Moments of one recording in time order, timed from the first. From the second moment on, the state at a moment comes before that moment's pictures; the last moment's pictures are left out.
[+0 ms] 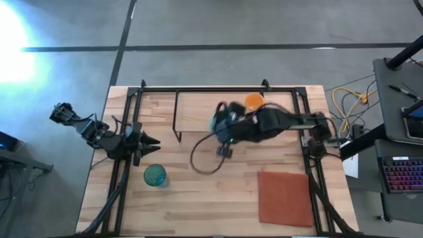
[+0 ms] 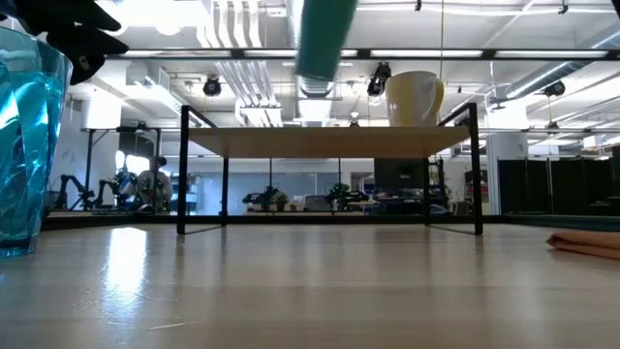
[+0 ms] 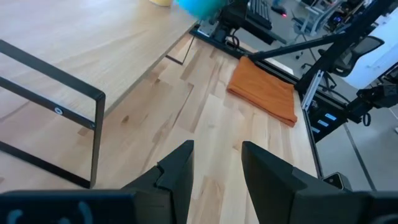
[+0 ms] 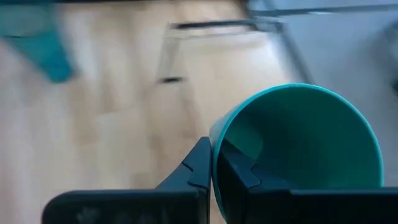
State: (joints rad) left arm -0.51 0.48 0.58 -0.58 -0.53 -0.70; right arm 0.18 1.96 2.32 -1.35 0.47 0.26
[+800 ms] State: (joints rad) left arm -0.51 0.48 0.58 -0.55 -0.59 -0.70; right arm -0.08 2.04 2.30 -1.36 0.34 0.00
